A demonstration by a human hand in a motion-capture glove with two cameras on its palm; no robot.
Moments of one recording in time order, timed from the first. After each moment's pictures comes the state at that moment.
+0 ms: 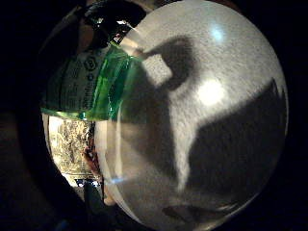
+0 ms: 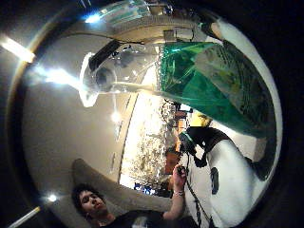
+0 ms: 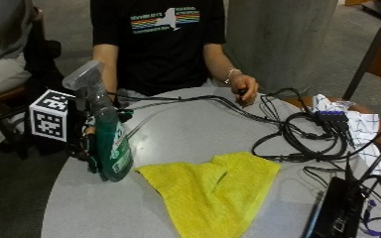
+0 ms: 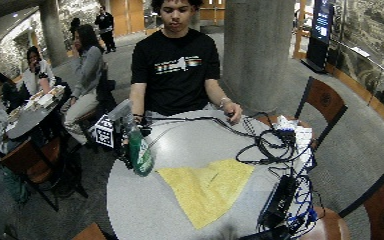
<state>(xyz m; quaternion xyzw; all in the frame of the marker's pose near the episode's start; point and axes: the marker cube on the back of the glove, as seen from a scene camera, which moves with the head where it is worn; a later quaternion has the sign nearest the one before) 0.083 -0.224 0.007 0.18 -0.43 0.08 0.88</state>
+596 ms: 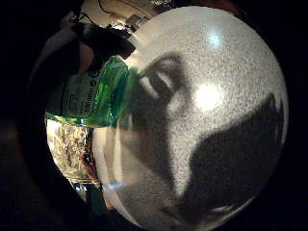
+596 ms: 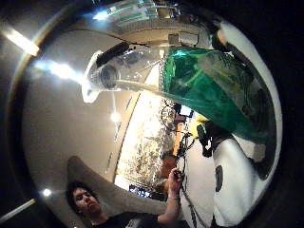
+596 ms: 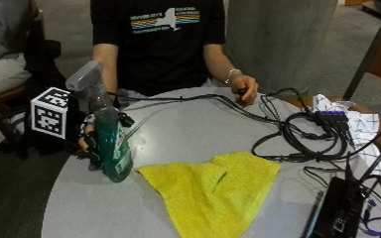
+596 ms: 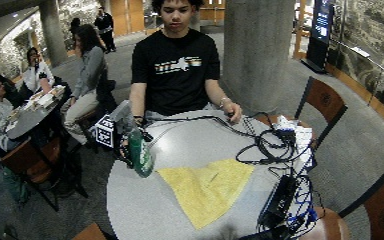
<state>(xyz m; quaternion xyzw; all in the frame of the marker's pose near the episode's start) 0.085 -0.221 0.007 0.22 -0.40 0.08 0.88</state>
